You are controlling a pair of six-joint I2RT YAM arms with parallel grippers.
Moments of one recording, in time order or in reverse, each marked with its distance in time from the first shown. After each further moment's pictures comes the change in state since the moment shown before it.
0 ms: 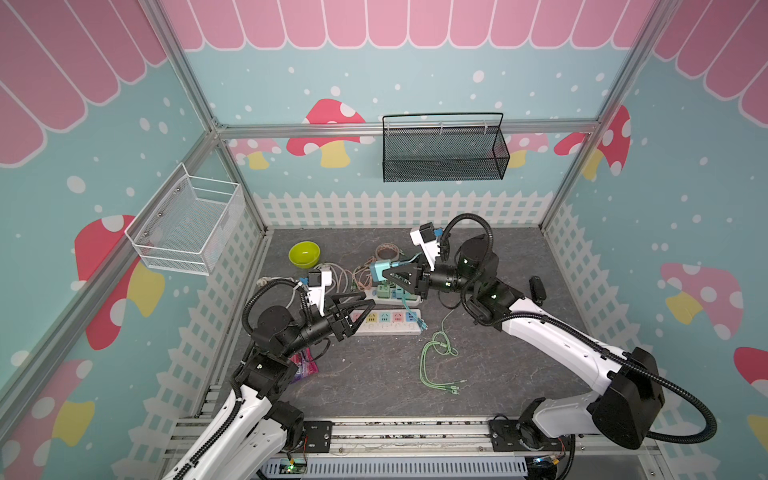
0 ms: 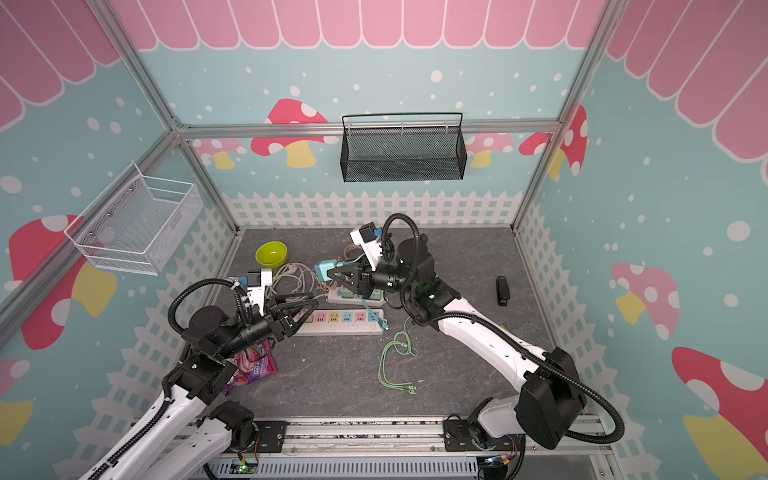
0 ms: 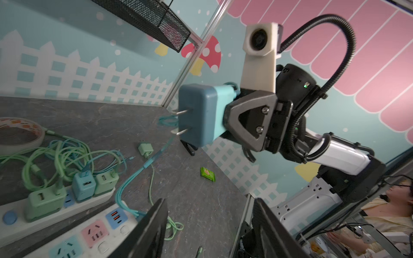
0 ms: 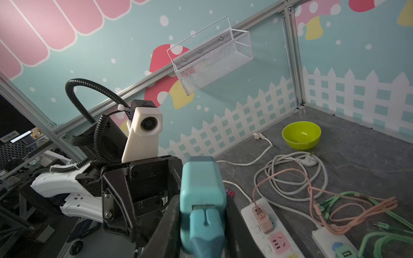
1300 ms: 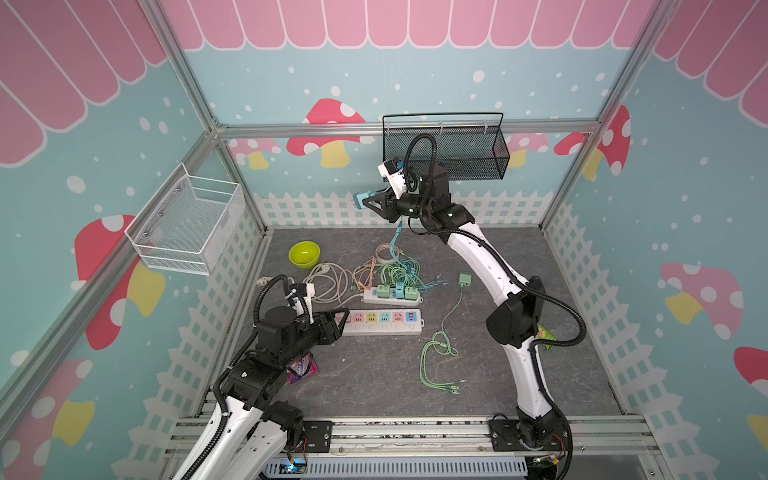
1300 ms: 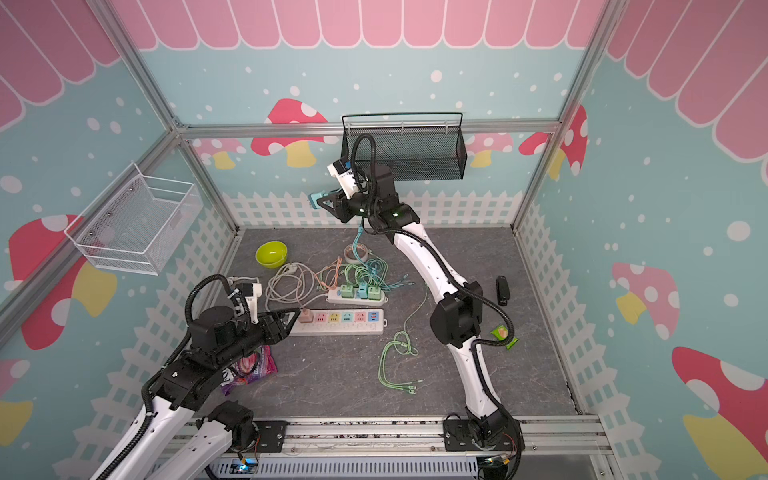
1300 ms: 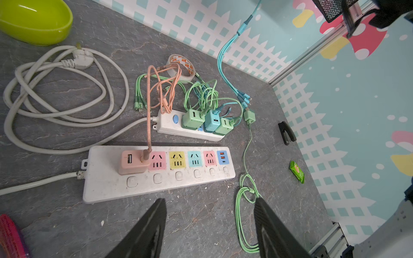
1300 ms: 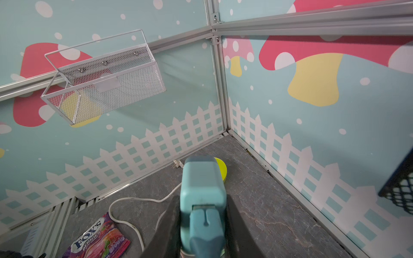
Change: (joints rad) left arm 0.051 -0.069 0.073 -0.617 -0.404 0.077; right arm -0.134 0.879 1.262 -0.525 0.058 -0.311
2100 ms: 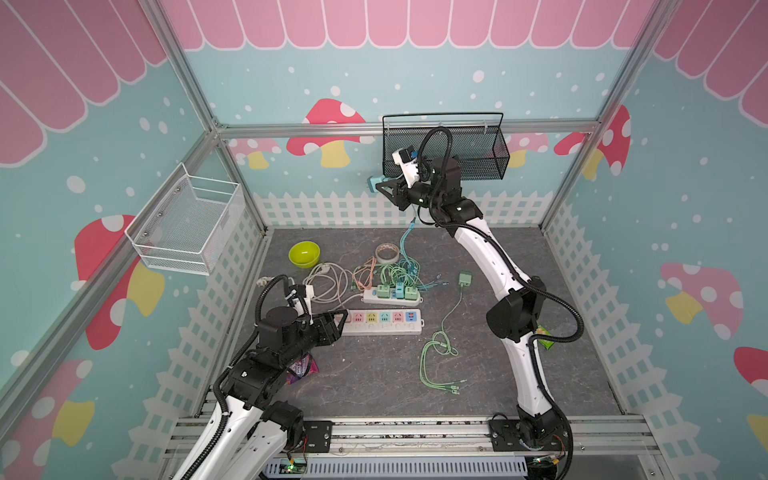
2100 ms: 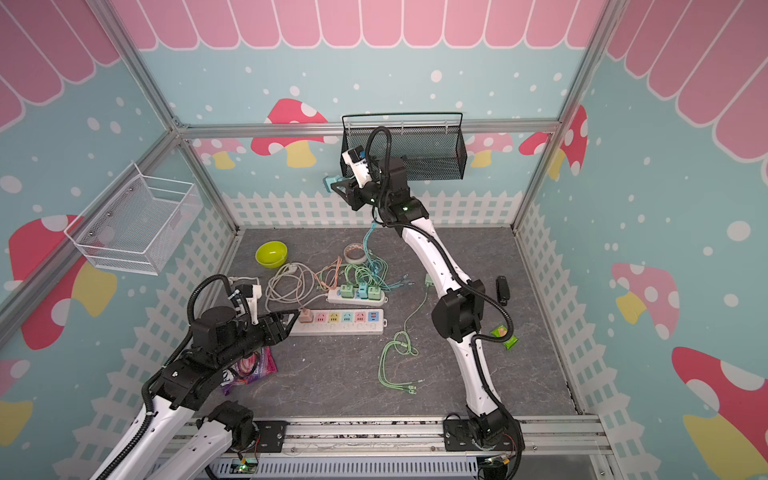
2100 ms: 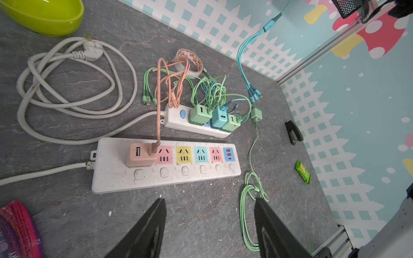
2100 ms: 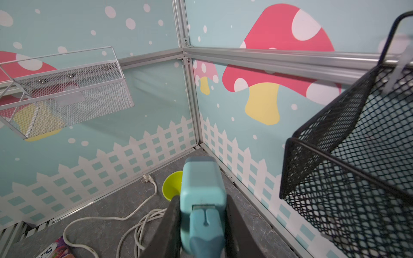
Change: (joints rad) left arm 0.003 0.011 0.001 -0.029 -0.023 -0.011; right arm -0.072 0.017 0.083 0.040 0.061 -0.041
